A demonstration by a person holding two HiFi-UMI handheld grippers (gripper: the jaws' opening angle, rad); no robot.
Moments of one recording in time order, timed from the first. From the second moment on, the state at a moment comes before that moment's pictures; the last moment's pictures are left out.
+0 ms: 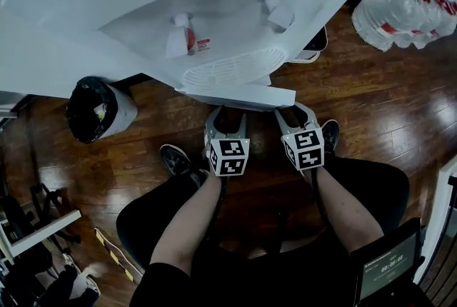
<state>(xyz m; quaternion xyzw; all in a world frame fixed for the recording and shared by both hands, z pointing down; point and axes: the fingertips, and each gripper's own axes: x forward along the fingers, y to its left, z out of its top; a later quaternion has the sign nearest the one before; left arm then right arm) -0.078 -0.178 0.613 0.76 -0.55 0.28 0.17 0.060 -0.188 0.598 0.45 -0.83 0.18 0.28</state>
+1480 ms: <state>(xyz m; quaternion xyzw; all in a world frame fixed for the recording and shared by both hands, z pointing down) -0.106 -0.221 0.638 0.68 -0.64 0.26 0.24 0.053 -0.253 0.623 0.44 -0.83 0.17 0.31</state>
